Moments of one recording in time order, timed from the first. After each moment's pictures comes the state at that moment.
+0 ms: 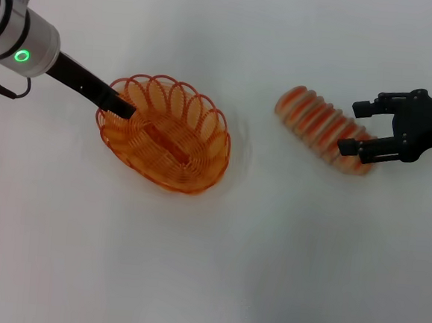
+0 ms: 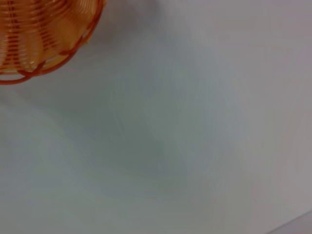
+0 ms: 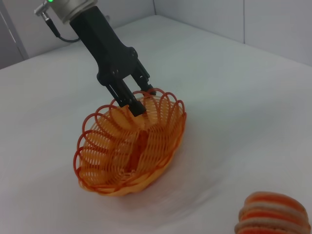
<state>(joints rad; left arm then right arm) -0.80 -2.15 1.05 0.92 2.73 1.32 -2.34 0.50 2.03 -0.62 -0.86 -2.28 -1.65 1.48</state>
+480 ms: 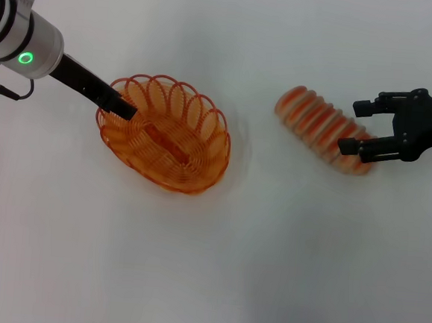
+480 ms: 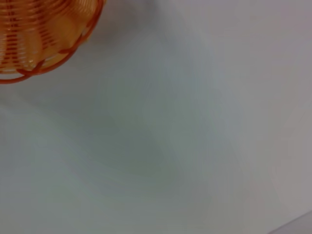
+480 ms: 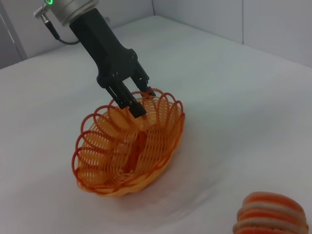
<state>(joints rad) -0.80 -2.16 1.05 0.92 2.74 1.31 -2.34 0.50 2.03 -0.62 -0.86 -2.28 -1.65 1.48</state>
